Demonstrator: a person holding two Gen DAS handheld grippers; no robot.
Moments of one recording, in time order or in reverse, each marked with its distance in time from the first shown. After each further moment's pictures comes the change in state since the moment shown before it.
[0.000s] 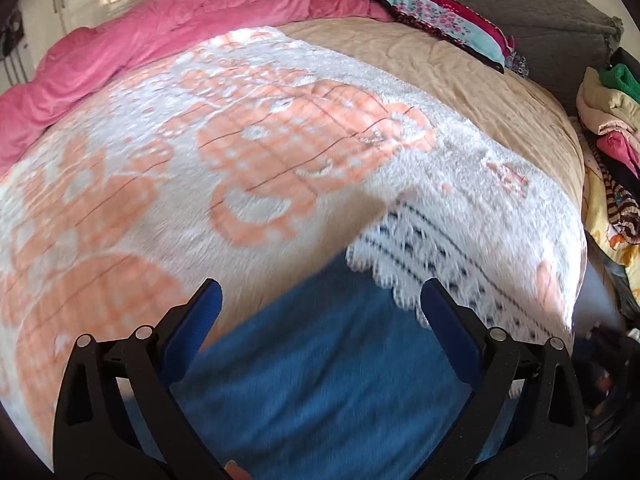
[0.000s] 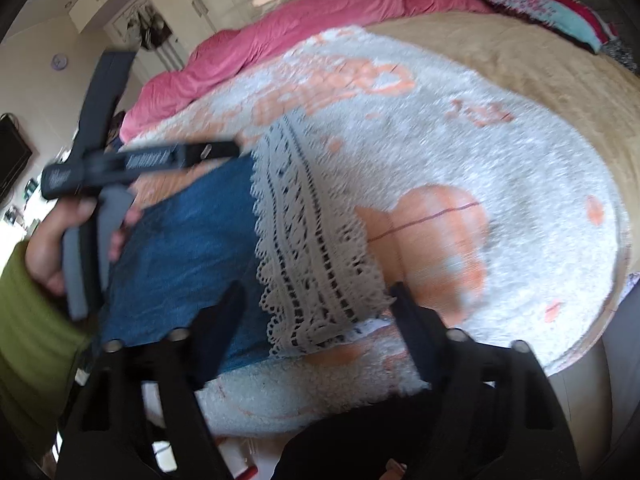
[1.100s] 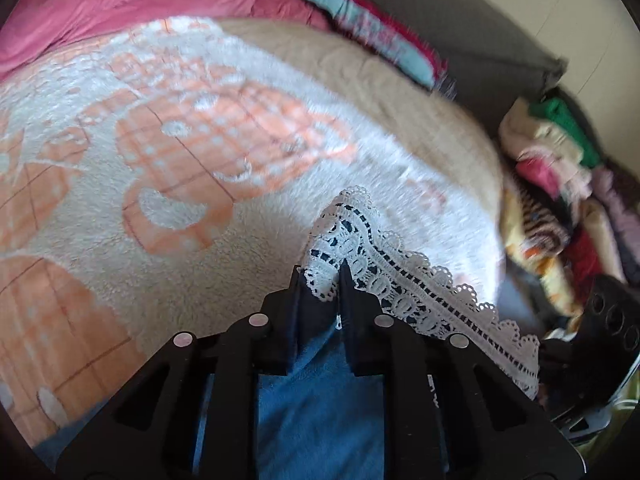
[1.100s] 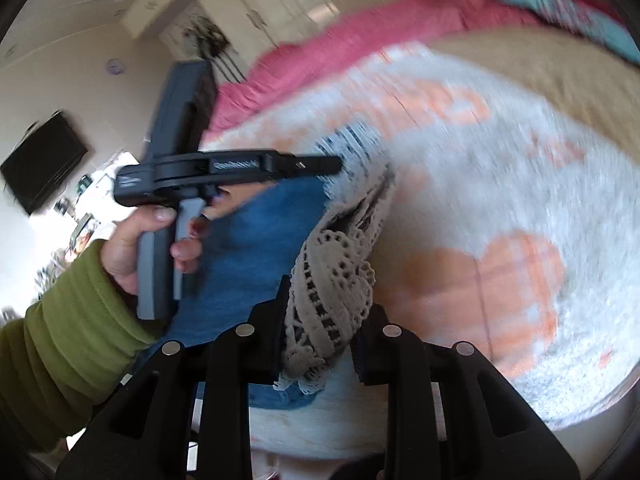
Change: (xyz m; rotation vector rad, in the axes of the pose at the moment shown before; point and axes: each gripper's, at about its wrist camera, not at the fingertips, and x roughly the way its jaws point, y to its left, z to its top) left arm -0.006 0.017 -0.005 -0.063 -0.067 -0.387; right arm -0.017 0.035 0.010 -0.108 -0.125 0.229
